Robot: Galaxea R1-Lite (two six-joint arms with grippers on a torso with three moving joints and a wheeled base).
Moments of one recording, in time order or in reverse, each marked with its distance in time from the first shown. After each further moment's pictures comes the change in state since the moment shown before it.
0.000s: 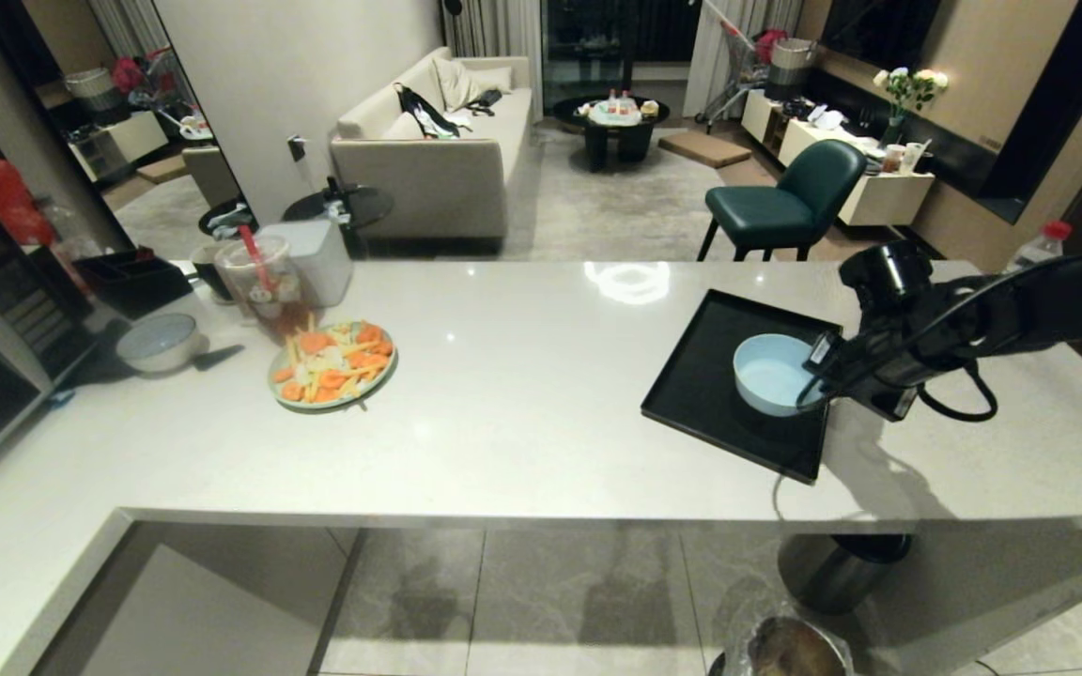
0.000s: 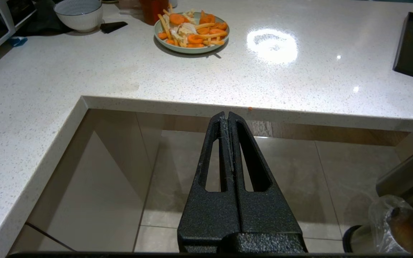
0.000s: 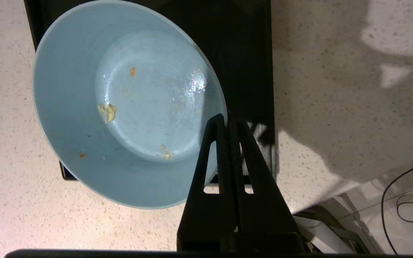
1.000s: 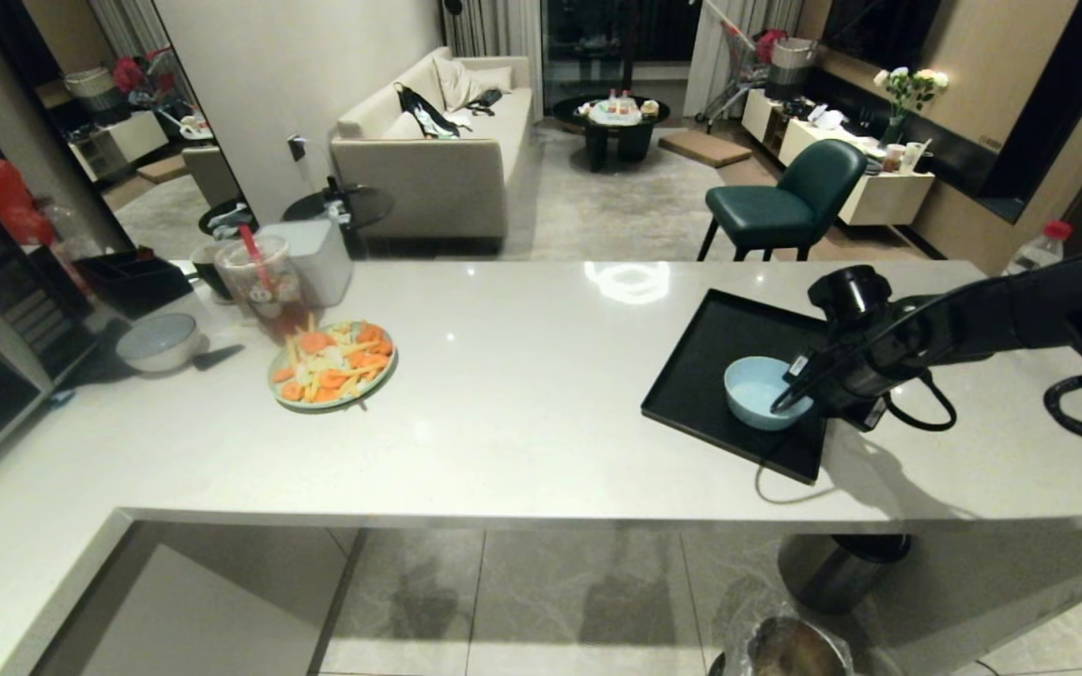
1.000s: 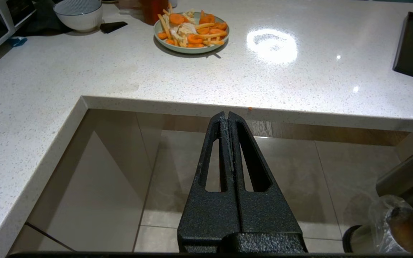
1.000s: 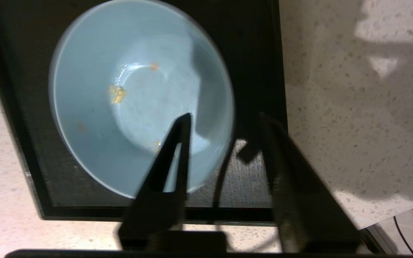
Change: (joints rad) left arm 0.000 0.000 0.000 0.000 0.000 0.000; right arm -0.004 0.137 -0.109 0.019 -0.012 0.051
